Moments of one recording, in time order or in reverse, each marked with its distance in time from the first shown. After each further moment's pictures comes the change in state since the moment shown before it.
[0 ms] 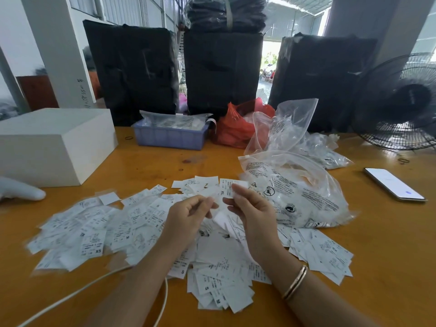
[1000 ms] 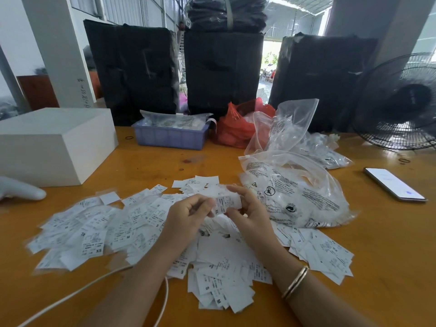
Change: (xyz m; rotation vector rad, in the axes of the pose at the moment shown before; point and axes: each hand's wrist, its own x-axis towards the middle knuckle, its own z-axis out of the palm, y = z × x) left_hand 0.000 0.001 -0.001 -0.026 -0.019 0.000; right_hand 0.002 0.008 -0.008 -0.597 -0.171 -0.226
